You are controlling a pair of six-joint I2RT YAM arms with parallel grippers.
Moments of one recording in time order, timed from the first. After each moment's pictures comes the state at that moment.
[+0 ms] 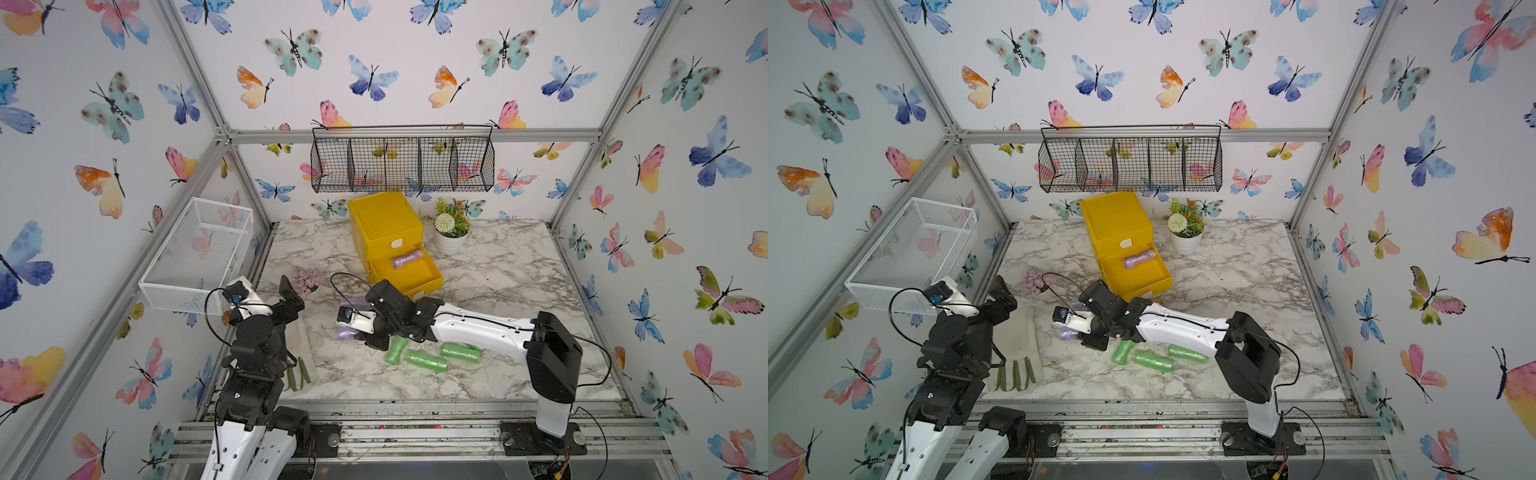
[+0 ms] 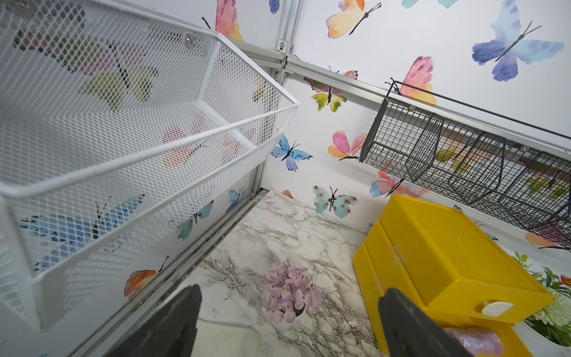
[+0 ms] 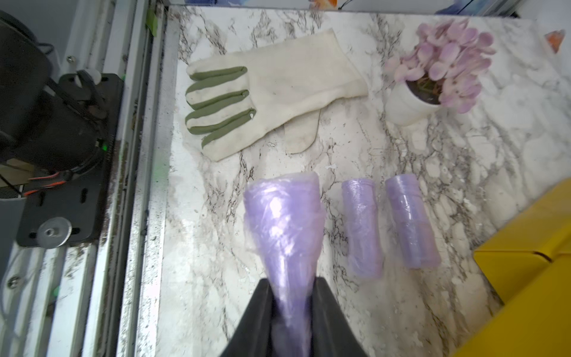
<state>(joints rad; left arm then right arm) -0.20 0.48 0.66 -0.27 -0.52 -0.34 1.12 1.78 1.40 -0.37 -0.18 -0.37</state>
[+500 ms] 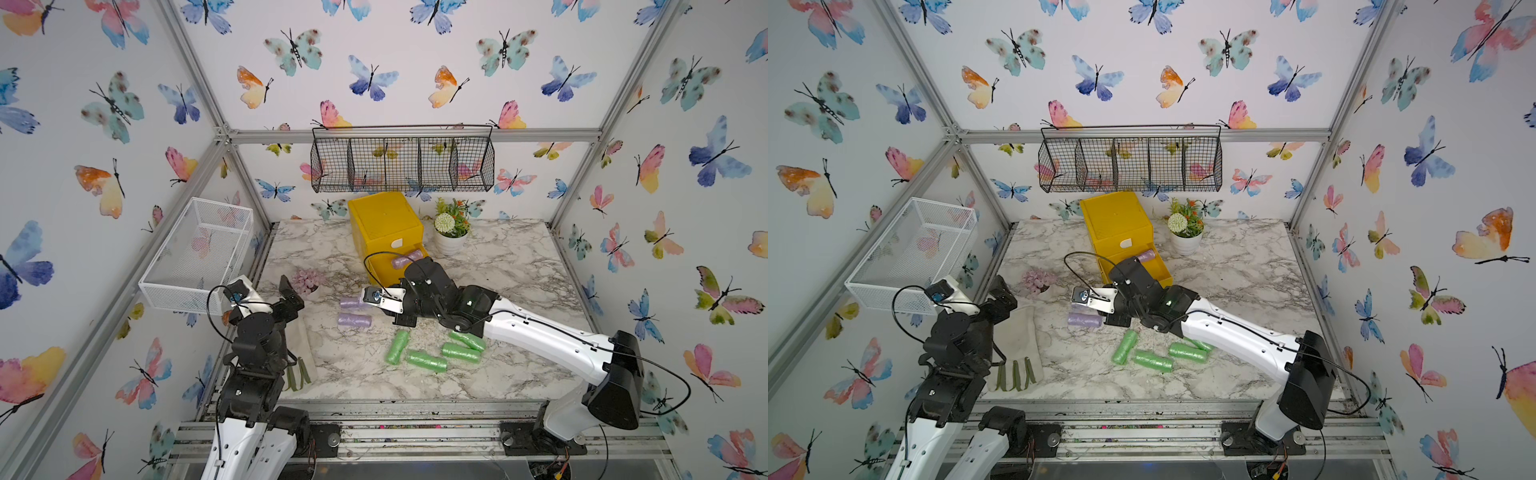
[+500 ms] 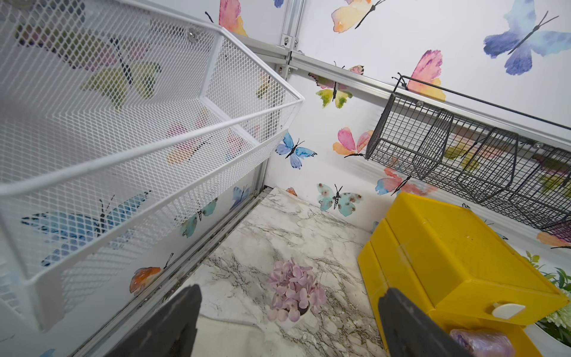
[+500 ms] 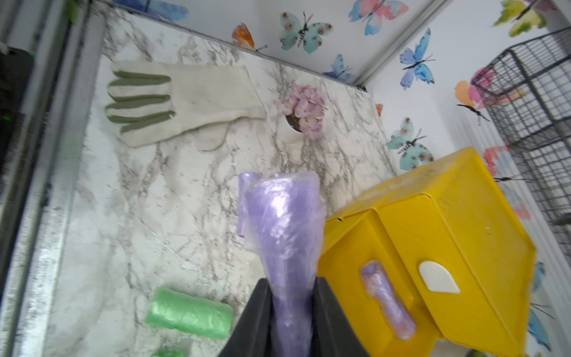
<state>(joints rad) -0.19 0.50 0.66 -0.27 -0.52 -0.34 0.99 1.58 1.45 -0.46 -0.01 -0.68</state>
